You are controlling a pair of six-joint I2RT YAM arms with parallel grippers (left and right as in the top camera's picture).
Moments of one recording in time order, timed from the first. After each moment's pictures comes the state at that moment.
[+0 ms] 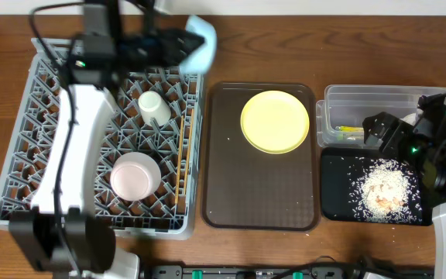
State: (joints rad) left arm -0.01 1.70 1.60 -0.46 1.02 -0.36; right arm -0.26 1.08 1.05 -0.86 -0.31 0.28
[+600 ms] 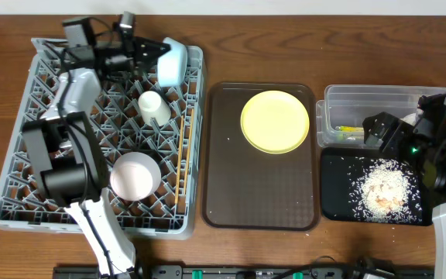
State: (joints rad) left arm 0.21 2.17 1.60 -0.11 1.44 -0.71; right arm -0.26 1.08 1.05 -0.86 -0.31 0.28
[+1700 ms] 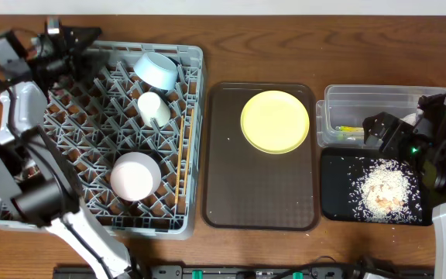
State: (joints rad) left arm 0.46 2.07 1.60 -0.11 1.40 -0.85; right arm -0.26 1.08 1.05 -0.86 -0.31 0.28
